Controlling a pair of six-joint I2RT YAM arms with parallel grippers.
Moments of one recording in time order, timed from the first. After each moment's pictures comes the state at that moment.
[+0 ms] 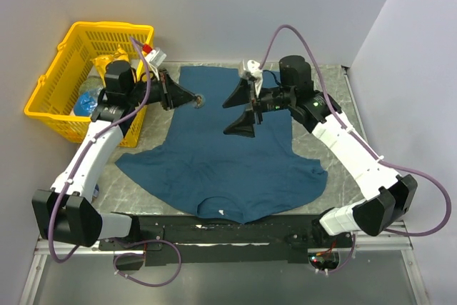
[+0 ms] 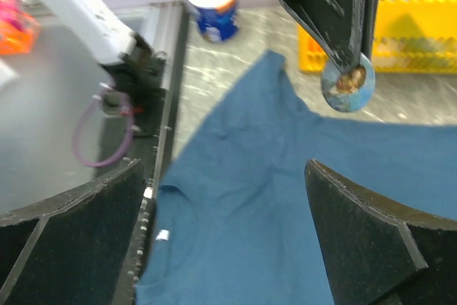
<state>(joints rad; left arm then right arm) -0.17 1.30 1.21 -0.07 1.00 -0.37 0.54 1.39 1.48 -0.45 -1.02 -0.23</state>
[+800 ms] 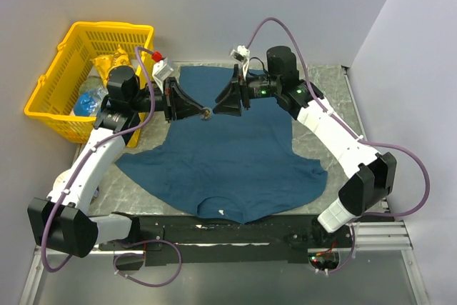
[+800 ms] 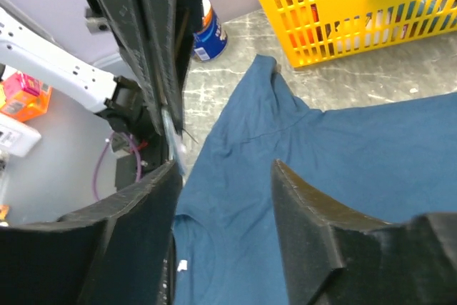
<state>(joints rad) -0.25 1.24 1.16 0.02 1.20 -0.28 0.52 1.56 1.56 -0.33 -0.98 0.05</state>
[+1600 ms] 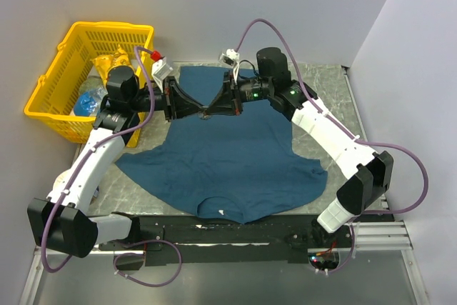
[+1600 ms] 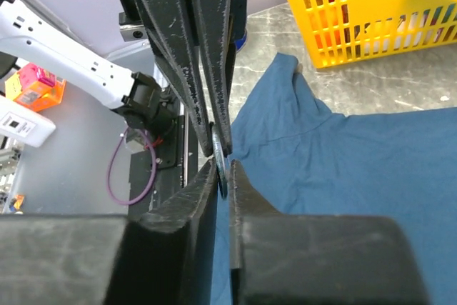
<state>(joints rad) -0.25 1.23 1.16 0.02 1.17 -0.28 0.60 1.58 1.62 -0.38 -0.95 0.05</state>
